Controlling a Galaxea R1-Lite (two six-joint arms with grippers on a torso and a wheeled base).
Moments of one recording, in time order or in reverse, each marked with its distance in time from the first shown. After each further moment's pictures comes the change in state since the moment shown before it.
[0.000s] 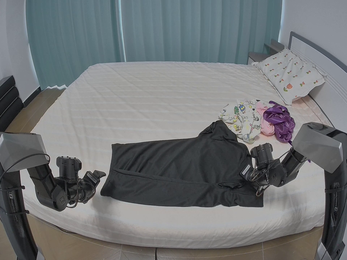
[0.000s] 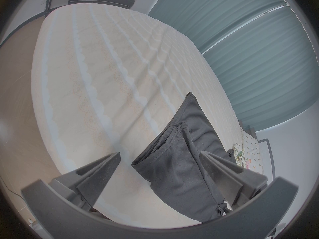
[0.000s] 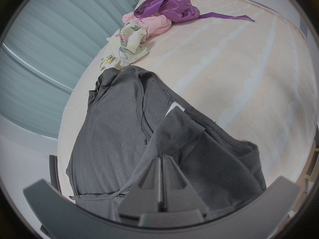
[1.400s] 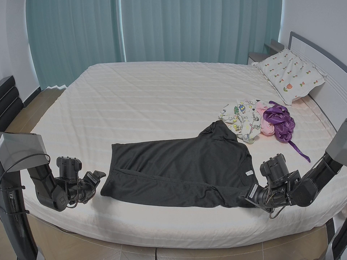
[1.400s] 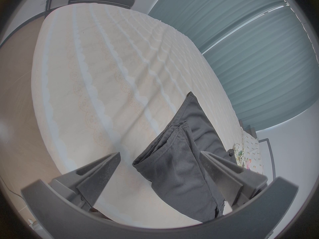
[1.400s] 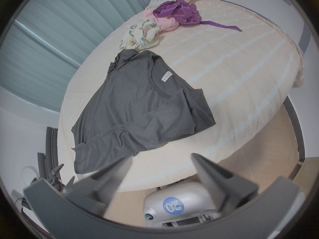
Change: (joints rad) left arm 0.000 0.003 0.000 0.000 0.000 0.002; right arm 0.186 -0.416 0.425 0.099 -0.024 -0.009
